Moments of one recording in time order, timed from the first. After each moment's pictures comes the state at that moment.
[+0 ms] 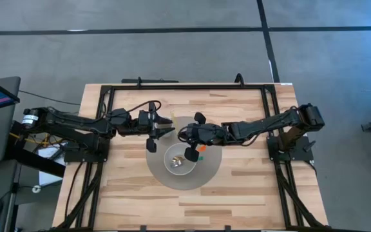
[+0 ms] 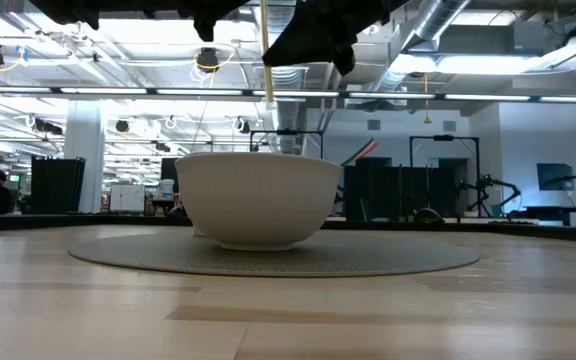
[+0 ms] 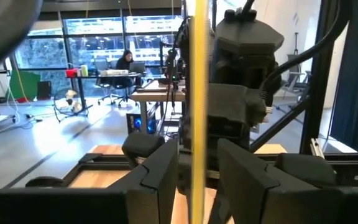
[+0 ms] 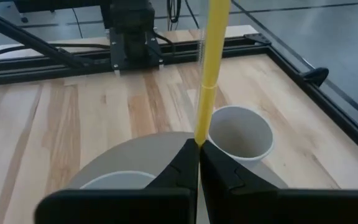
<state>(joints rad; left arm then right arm) -0.04 1.14 0.62 0.64 -0.04 0.07 0.14 1.64 1.17 -0.01 0.36 0.15</state>
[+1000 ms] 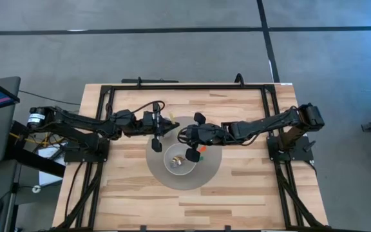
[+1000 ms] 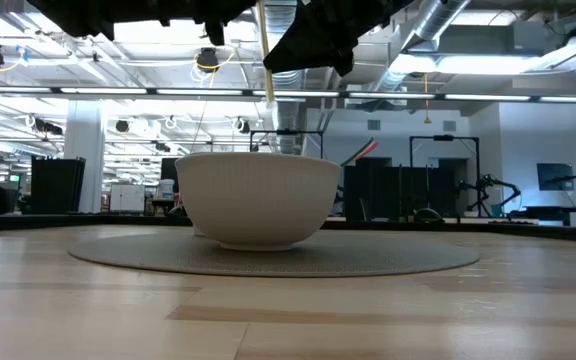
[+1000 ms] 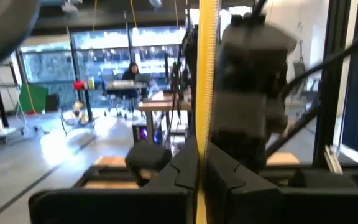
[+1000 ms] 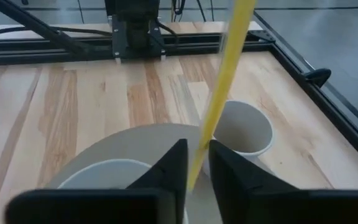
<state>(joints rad) -0.03 1.25 0.62 0.80 -0.05 0.10 0.14 1.64 1.17 -0.04 0.34 0.09</state>
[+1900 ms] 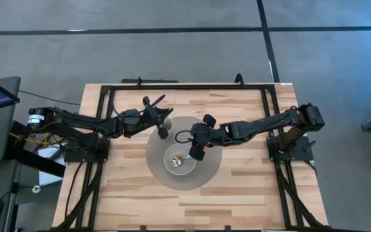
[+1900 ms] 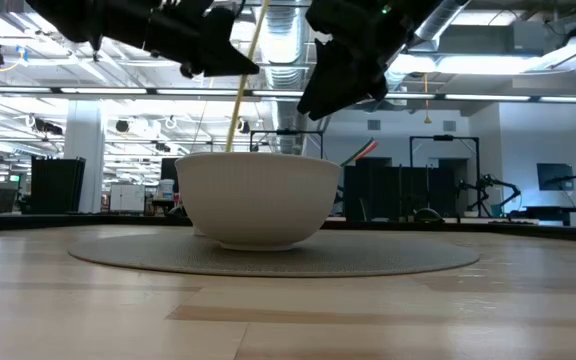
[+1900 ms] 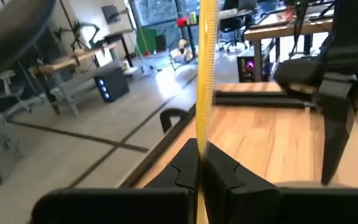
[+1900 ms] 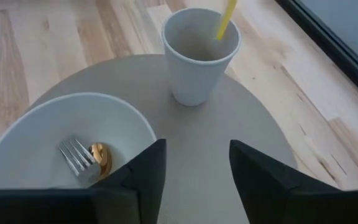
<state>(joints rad) 0.03 1.24 0.60 0.56 -0.49 0.22 0.14 1.64 1.17 -0.33 0.42 0.32</state>
